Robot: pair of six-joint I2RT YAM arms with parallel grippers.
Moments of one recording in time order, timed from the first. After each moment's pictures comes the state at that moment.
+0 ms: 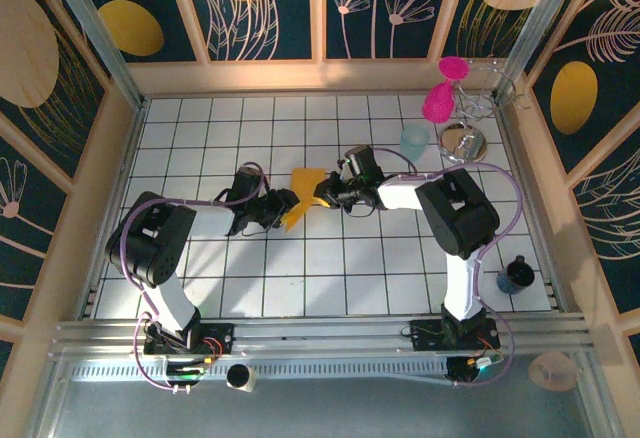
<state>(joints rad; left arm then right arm) -0.43 1.75 0.70 0.25 0.46 -1.19 0.56 1.97 1.05 0.15 -0.60 1.05</state>
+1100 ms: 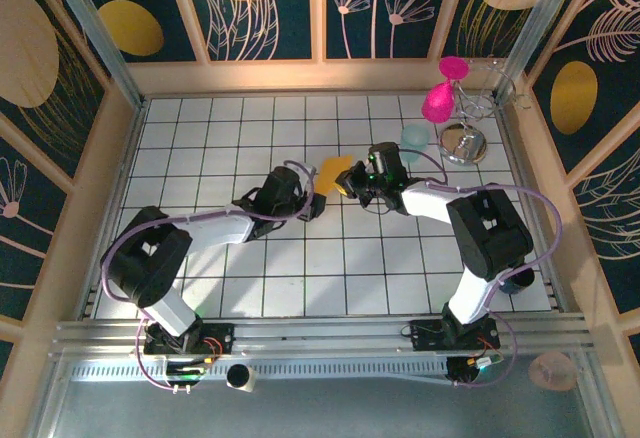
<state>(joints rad) -0.71 1.65 0.82 0.17 0.03 -0.33 0.48 1.74 0.90 0.19 -0.46 1.28</state>
